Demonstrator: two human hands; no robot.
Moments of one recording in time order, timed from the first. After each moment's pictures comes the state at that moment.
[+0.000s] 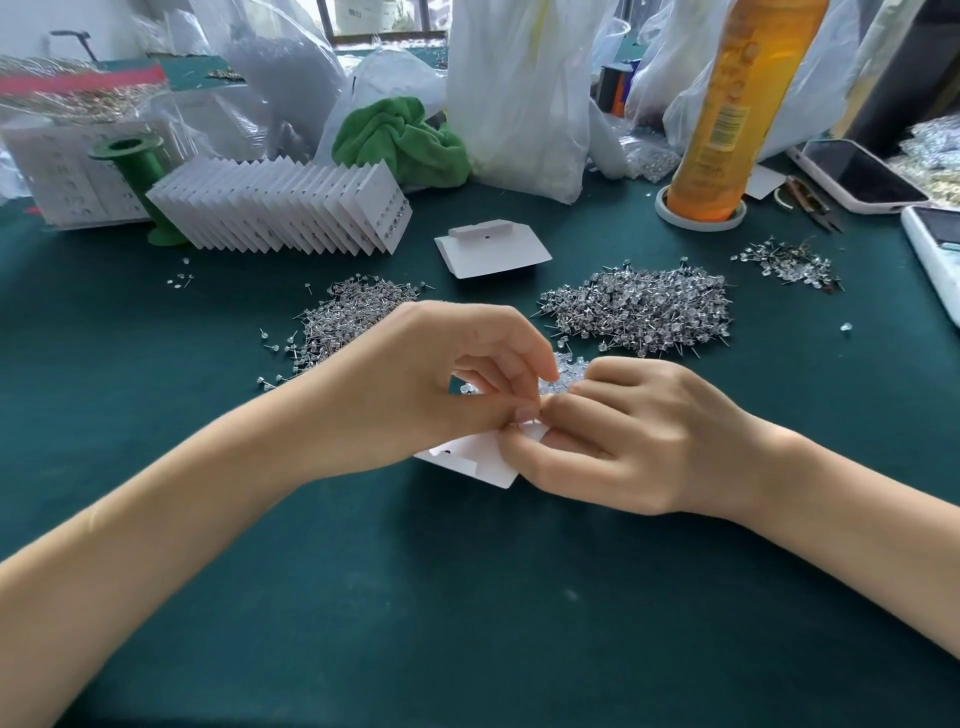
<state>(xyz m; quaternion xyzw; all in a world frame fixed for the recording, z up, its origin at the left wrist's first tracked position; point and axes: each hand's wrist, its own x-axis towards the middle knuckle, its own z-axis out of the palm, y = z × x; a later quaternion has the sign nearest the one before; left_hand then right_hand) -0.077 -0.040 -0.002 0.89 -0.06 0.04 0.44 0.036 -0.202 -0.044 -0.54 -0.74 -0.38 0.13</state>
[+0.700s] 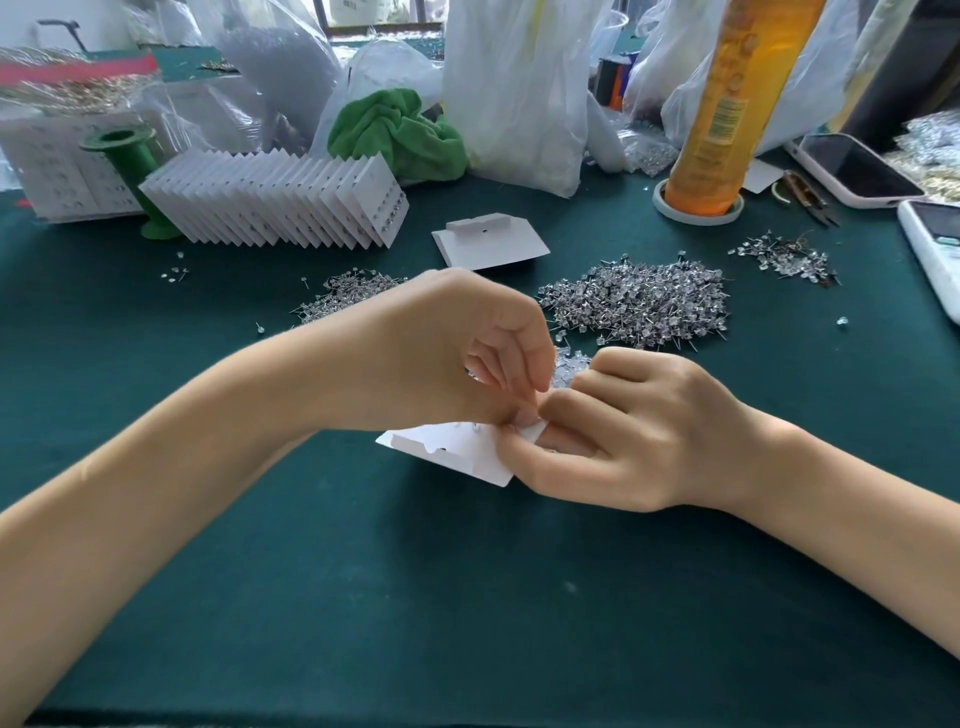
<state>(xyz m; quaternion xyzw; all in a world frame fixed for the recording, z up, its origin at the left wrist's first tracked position) -0.062 -0.037 0.012 0.92 -0.06 -0.02 0.40 0.034 -0.201 -0.044 -0.52 -0.74 -0.41 0.12</state>
